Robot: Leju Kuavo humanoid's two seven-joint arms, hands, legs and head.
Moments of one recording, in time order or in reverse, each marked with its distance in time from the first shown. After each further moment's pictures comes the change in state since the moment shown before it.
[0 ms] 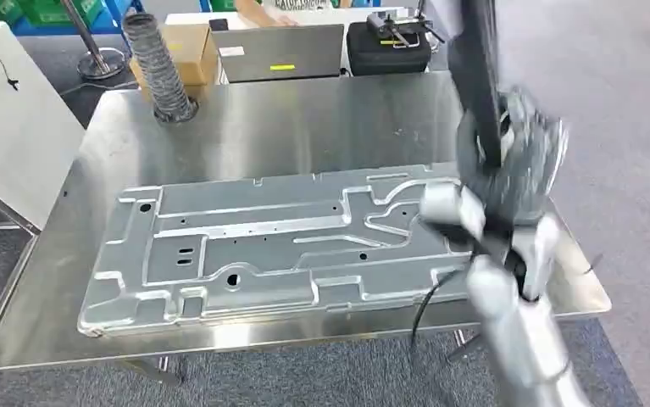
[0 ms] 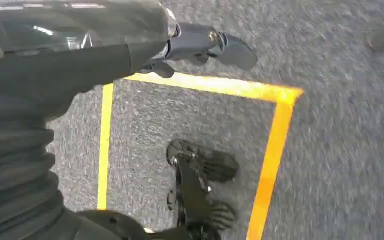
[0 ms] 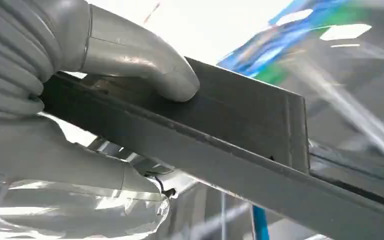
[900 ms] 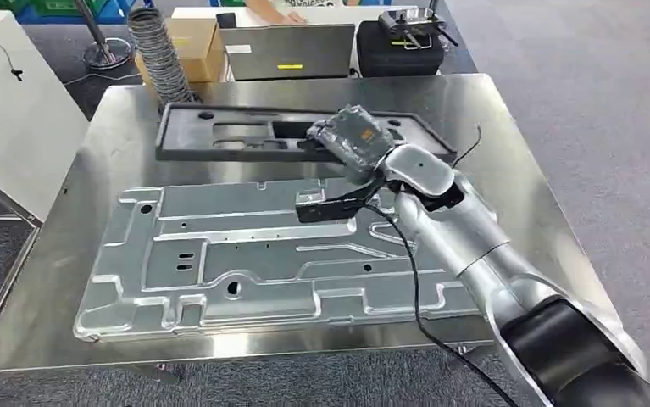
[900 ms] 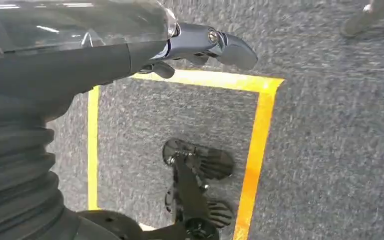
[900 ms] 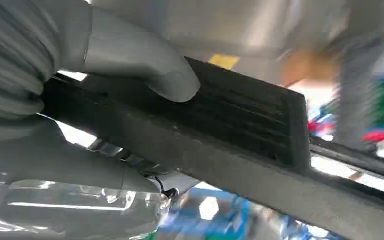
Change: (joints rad) left arm -0.004 -0.007 -0.002 0.000 -0.031 -0.045 -0.050; right arm -0.423 0.060 0.534 0.763 -0.025 0.410 -0.229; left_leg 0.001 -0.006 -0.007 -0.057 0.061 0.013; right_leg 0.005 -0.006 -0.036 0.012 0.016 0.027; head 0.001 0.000
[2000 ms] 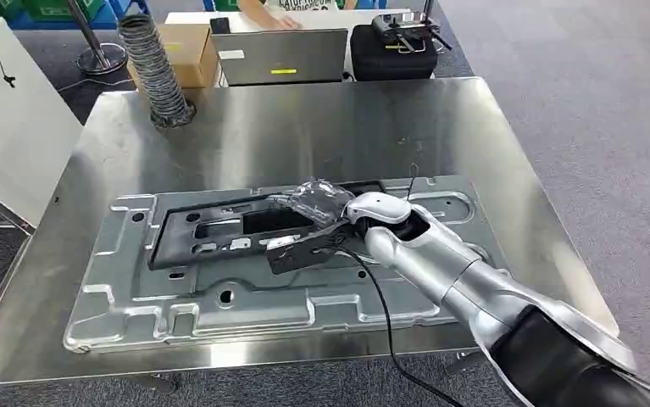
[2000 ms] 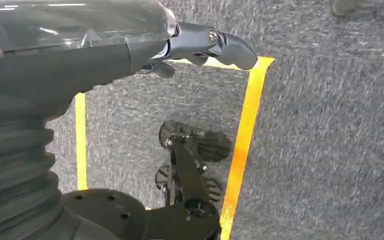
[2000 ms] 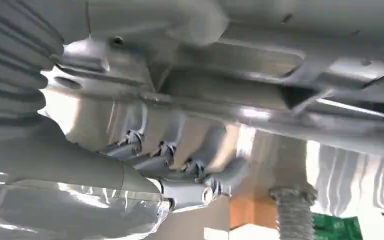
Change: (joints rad) left arm 0.019 -0.017 0.029 0.000 0.030 -0.043 -0.046; right arm -0.008 -0.008 0.307 0.002 -0.400 0.290 0.143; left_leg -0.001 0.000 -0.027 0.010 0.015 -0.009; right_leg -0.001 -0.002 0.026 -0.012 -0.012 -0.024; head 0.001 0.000
